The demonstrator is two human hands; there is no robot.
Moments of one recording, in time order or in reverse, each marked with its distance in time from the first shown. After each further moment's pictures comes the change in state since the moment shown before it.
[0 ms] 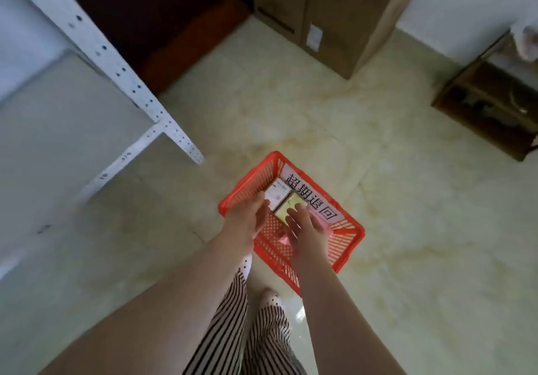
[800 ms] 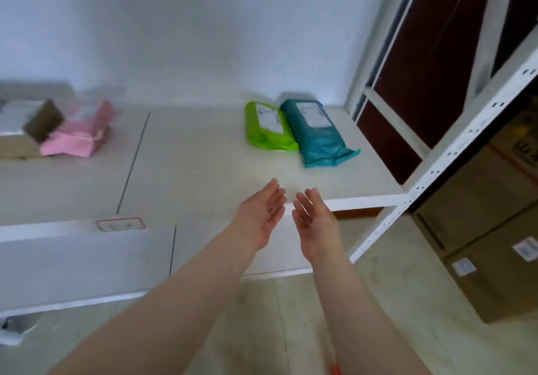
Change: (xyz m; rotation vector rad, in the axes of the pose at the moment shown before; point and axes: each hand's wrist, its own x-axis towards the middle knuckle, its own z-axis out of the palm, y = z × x) left_hand -0.329 0.318 -0.405 -0.707 -0.005 0.561; right_hand -0.406 0.076 0.447 -0.267 -0.834 -0.186
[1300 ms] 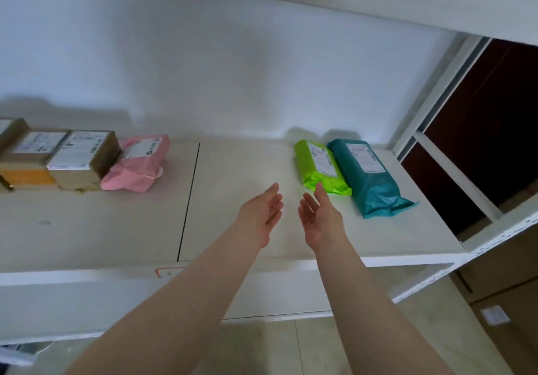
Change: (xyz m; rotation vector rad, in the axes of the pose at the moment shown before) left_hand 0.050 0.144 -0.074 0.025 0.091 0.049; right_hand 0.048 0.022 0.175 0.009 0.067 0.024
